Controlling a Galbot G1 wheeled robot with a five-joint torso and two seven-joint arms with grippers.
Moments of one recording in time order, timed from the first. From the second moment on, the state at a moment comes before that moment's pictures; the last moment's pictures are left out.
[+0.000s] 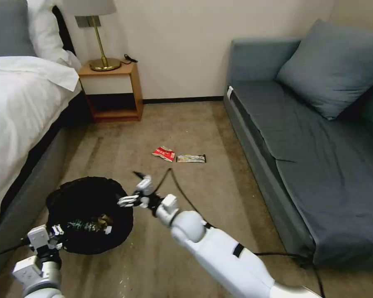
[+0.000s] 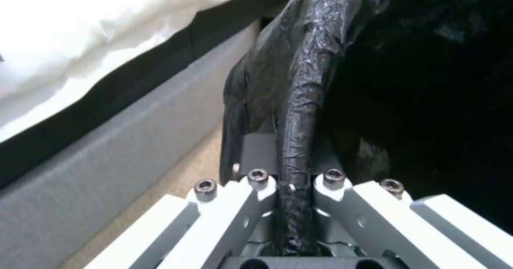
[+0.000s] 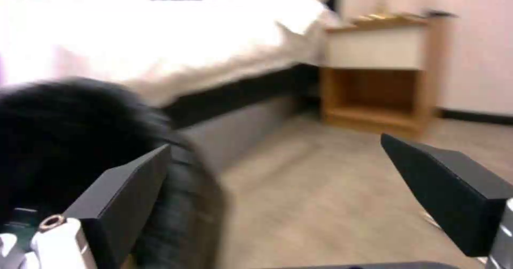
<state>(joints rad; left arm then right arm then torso) 1.76 -1.26 -0.81 -2.01 -0.46 -0.02 -0.34 -0.82 1.39 -0.29 1.45 0.35 0.10 -0.04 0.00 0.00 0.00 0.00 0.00</state>
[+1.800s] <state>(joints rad) 1.75 -1.26 -0.79 -1.99 -0.43 -0.03 -0.34 -0.92 1.33 -0.12 1.37 0.37 0.06 0.05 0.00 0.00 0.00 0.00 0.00</state>
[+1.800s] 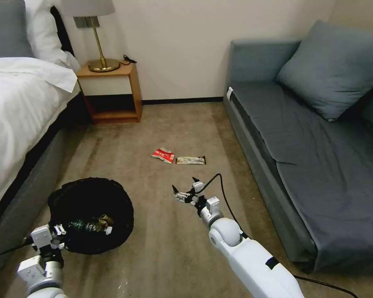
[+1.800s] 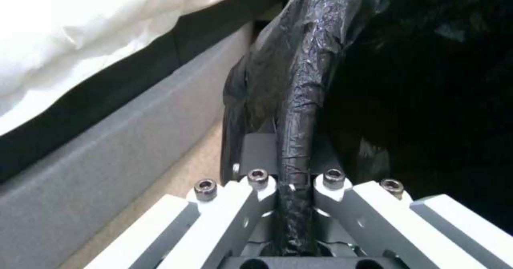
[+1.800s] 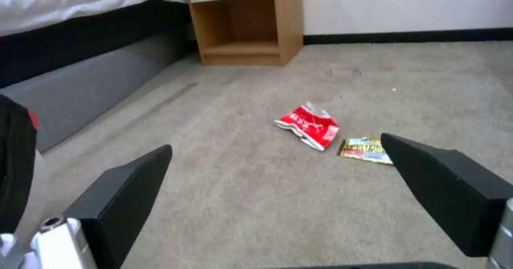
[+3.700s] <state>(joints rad) 1.75 -1.25 -0.79 -1.94 -0.42 -0.06 -0.35 -0.89 1.40 -0.12 1.26 0.28 0.09 0.01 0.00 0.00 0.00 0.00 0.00</state>
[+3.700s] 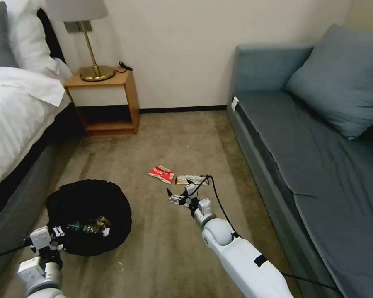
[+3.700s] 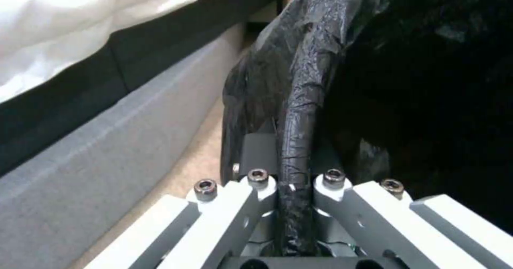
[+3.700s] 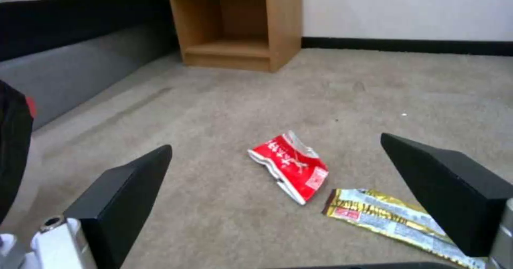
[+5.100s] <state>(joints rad) 1.72 -1.23 -0.80 -1.89 -0.42 -0.08 -0.35 -0.89 1.41 -0.11 1.23 0.25 0.10 0.00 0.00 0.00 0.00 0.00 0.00</state>
